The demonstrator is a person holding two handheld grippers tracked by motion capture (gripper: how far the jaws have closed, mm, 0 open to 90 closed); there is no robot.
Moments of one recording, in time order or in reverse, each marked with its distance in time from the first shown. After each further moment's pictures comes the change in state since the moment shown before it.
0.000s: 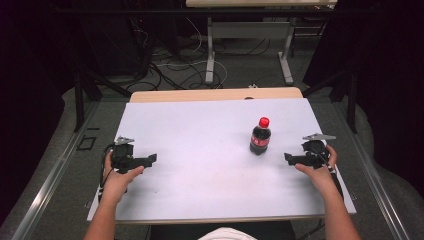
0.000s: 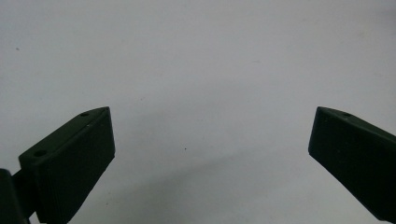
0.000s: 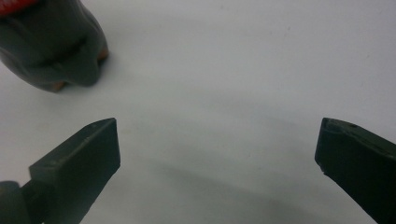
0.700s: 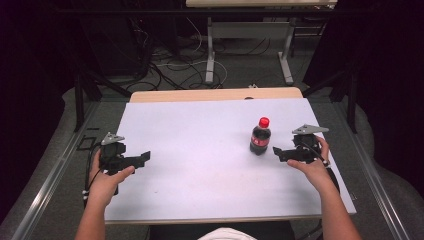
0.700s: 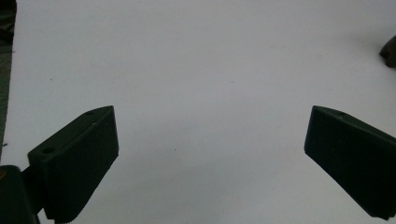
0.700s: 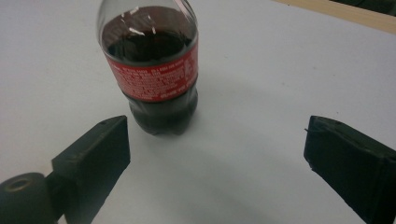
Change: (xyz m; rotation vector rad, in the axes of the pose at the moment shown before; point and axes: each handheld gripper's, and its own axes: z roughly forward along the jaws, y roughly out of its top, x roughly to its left) left arm -0.017 0.014 -0.047 -0.047 0.003 0.037; right arm 0.042 0.038 -0.025 -0.083 0.128 -0.152
